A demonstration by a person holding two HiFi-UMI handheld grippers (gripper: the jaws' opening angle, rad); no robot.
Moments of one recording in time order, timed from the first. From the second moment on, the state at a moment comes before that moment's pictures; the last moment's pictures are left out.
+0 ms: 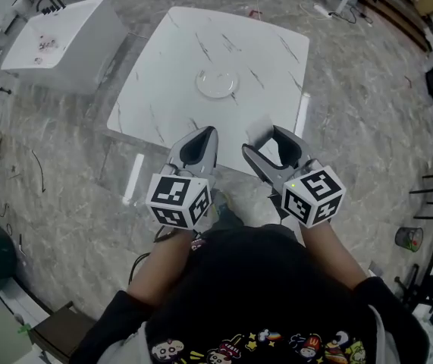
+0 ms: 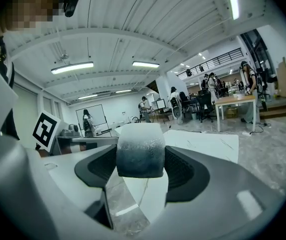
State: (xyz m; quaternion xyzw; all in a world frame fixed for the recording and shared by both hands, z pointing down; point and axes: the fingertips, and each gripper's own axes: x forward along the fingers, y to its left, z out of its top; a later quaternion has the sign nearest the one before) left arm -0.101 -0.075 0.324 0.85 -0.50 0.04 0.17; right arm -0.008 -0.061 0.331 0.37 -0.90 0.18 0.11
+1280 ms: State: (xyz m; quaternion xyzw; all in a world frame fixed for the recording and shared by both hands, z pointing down) left arm -0.117 -0.154 0.337 0.82 -0.54 0.04 0.17; right arm -0.020 -0.146 0.359 0.33 -0.91 0.19 0.14
